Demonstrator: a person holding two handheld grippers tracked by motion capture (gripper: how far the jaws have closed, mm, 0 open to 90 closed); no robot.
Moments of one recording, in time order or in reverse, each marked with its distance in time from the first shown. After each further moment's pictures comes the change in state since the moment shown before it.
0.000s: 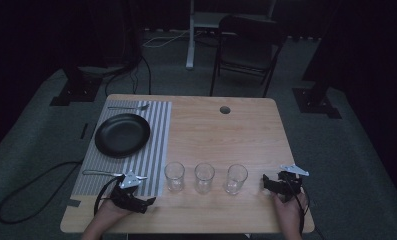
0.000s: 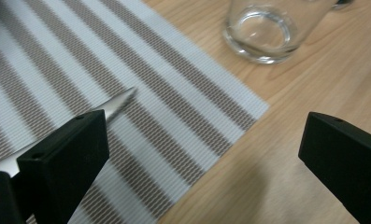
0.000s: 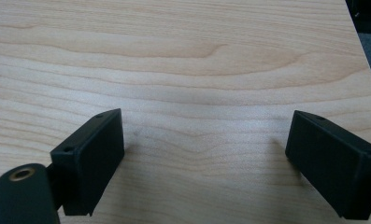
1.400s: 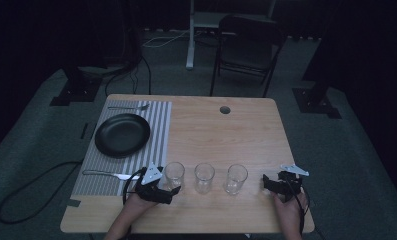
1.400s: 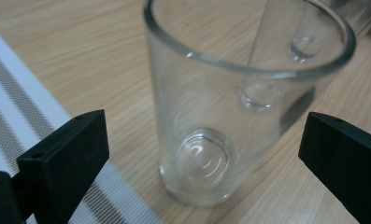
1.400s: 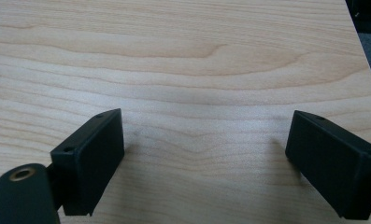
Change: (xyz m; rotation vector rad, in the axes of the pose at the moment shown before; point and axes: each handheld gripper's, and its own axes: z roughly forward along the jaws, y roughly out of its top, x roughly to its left) left arm -0.035 0.049 0.037 -0.229 -0.029 0.023; right arm 0.000 0.000 0.000 0.000 0.000 0.001
